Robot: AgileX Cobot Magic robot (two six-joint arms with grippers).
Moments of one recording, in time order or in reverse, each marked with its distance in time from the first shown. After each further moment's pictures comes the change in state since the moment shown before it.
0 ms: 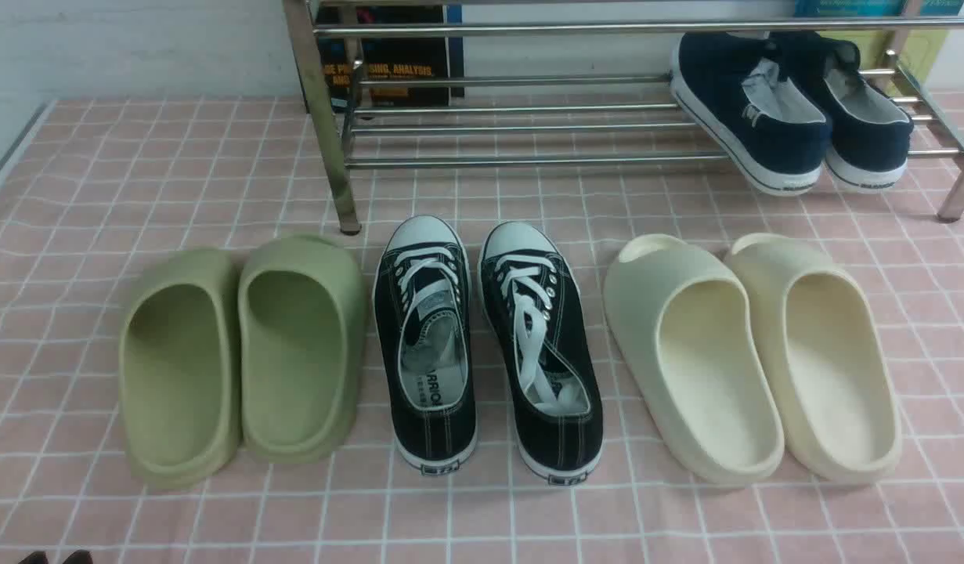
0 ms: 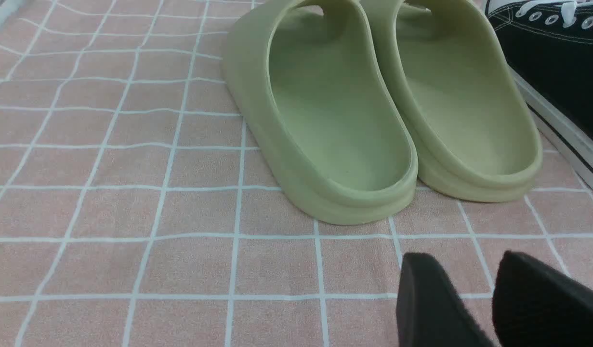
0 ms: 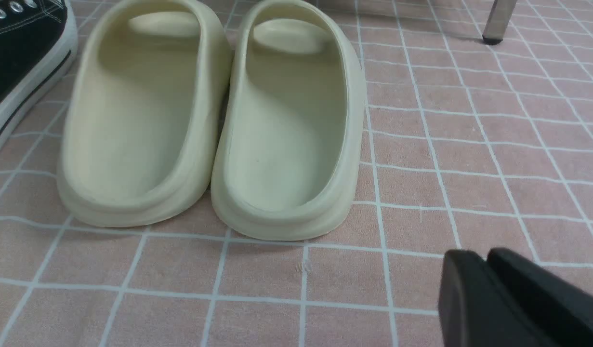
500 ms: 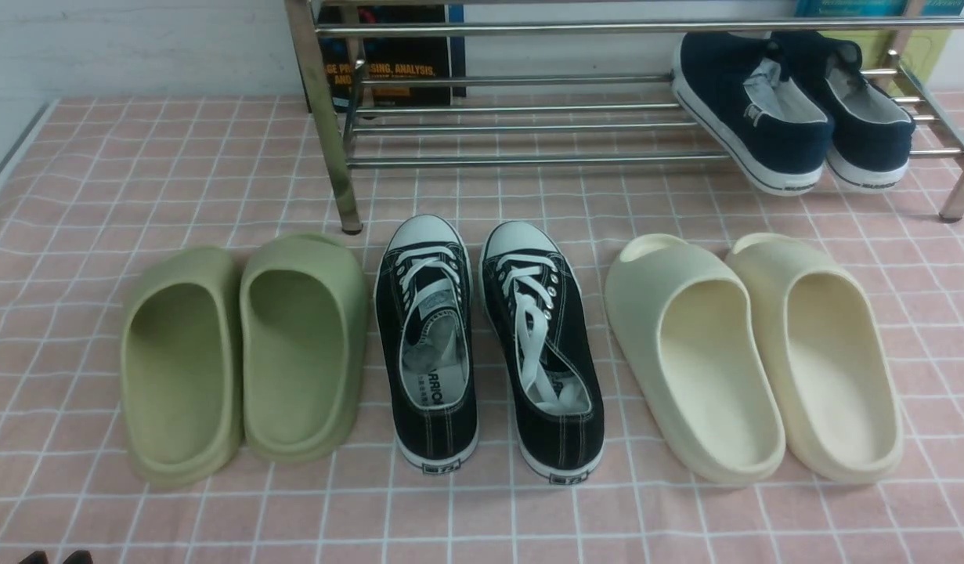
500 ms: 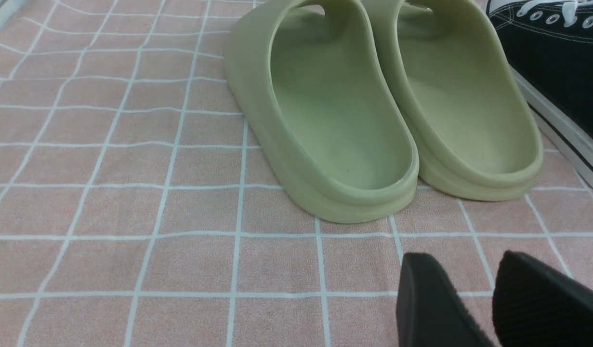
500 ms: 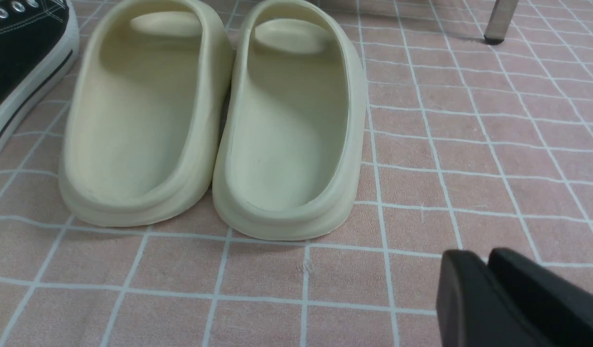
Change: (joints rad) right arm 0.000 0.000 0.000 0.000 0.000 0.000; left arm 0.000 0.000 0.000 0.000 0.000 0.000
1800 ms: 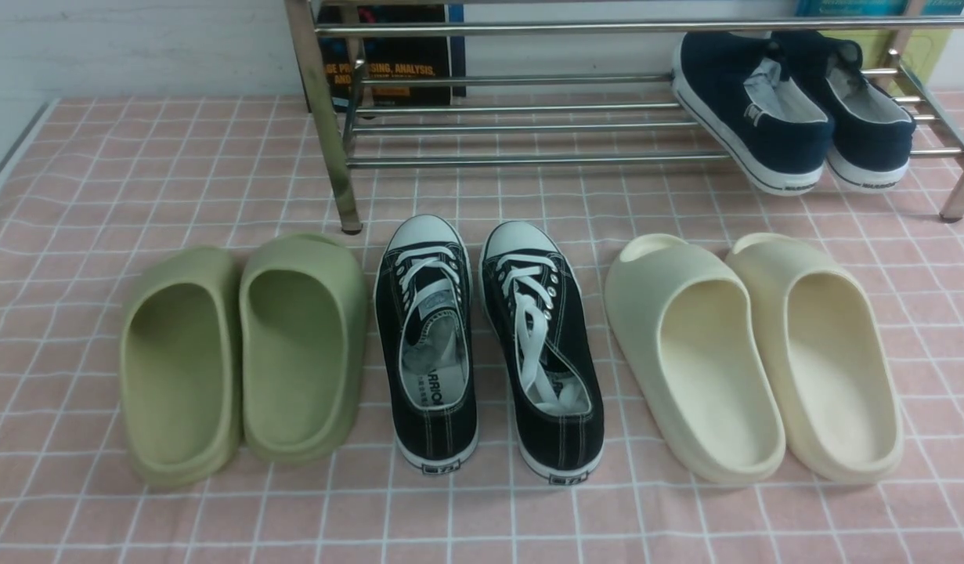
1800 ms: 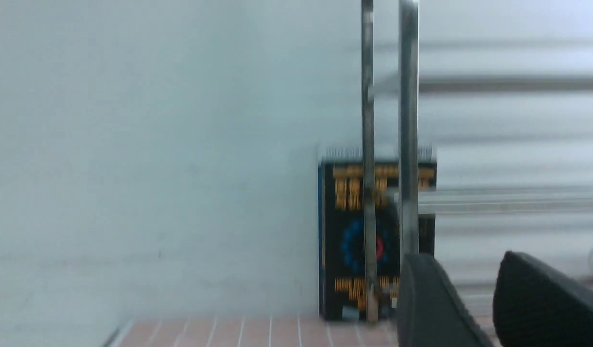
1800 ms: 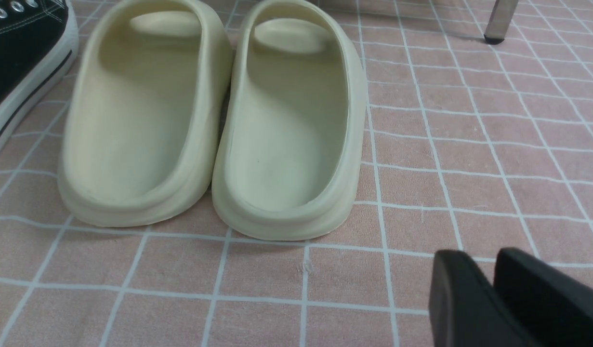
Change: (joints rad) right arm 0.000 0.000 0.000 0.000 0.000 0.000; left arm 0.000 0.000 0.008 0.067 -0.796 -0.014
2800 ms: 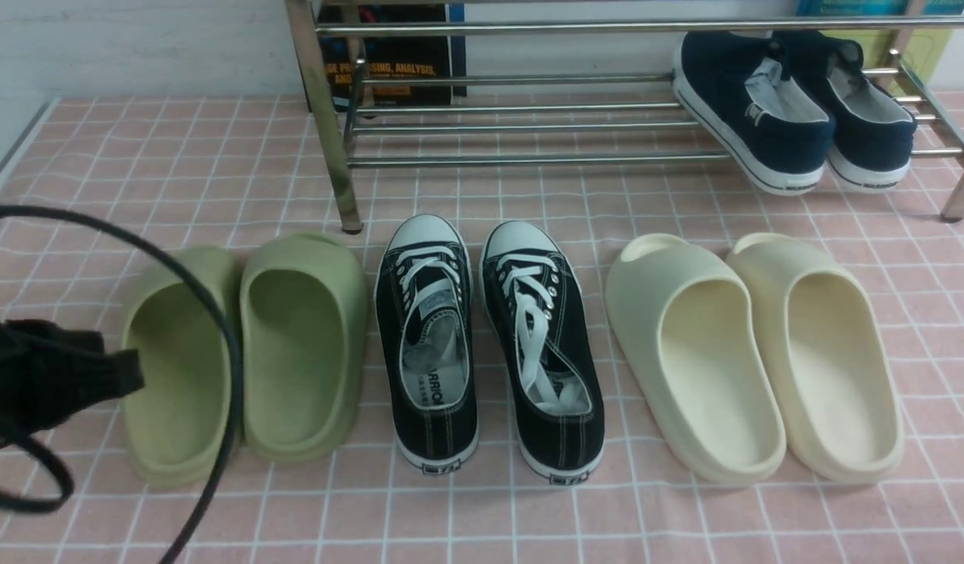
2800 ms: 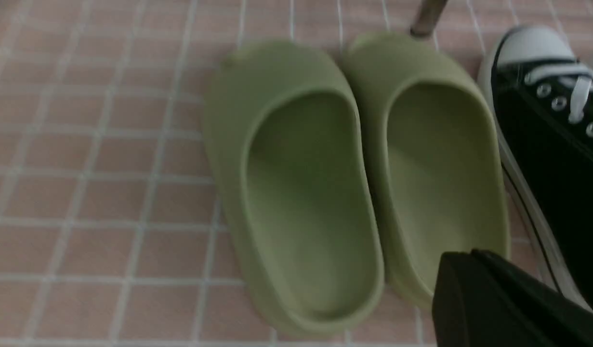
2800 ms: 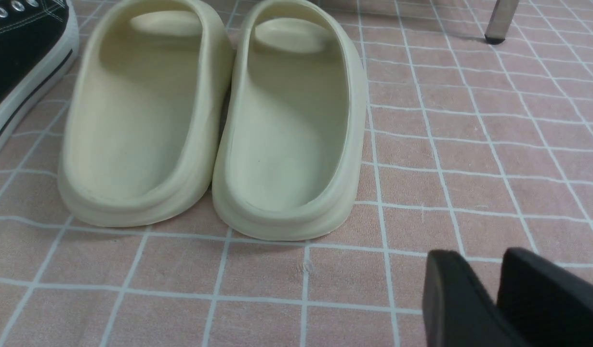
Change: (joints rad) right arm 0.000 0.000 0.000 0.000 0.000 0.000; left arm 0.000 0.936 -0.643 -0.194 0.868 0.007
